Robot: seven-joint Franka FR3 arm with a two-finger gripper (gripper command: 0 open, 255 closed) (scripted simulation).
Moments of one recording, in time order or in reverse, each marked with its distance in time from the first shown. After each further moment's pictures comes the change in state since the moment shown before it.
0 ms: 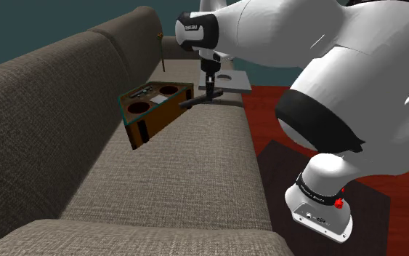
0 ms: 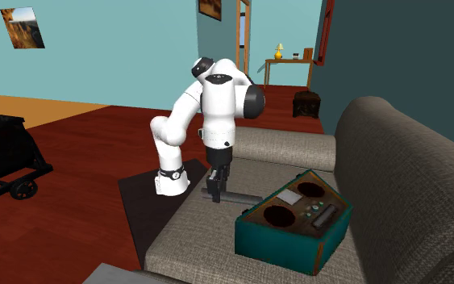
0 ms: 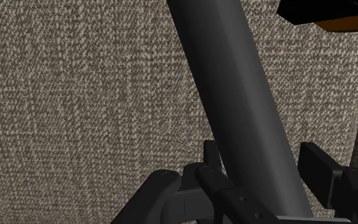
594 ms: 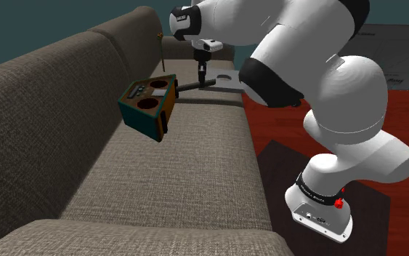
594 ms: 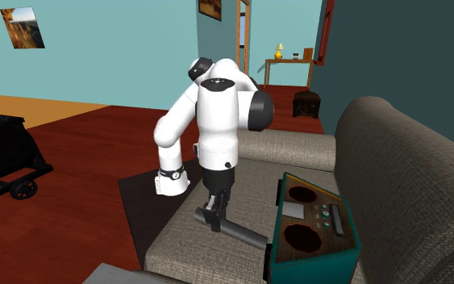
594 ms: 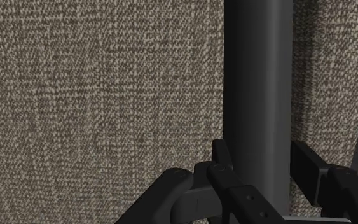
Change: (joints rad) arm -0.466 0.090 0.311 0.339 -0.031 0.008 -0.005
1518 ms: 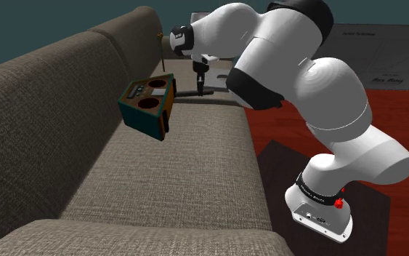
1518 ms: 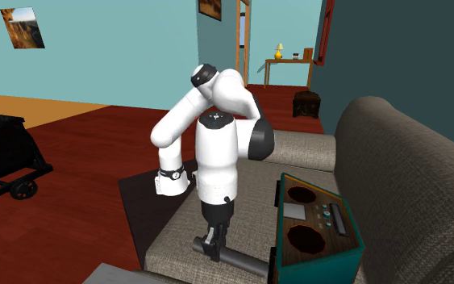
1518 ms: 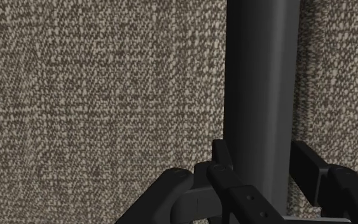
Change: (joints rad) arm -0.163 -0.060 0.169 0.030 0.080 0.090 -0.042
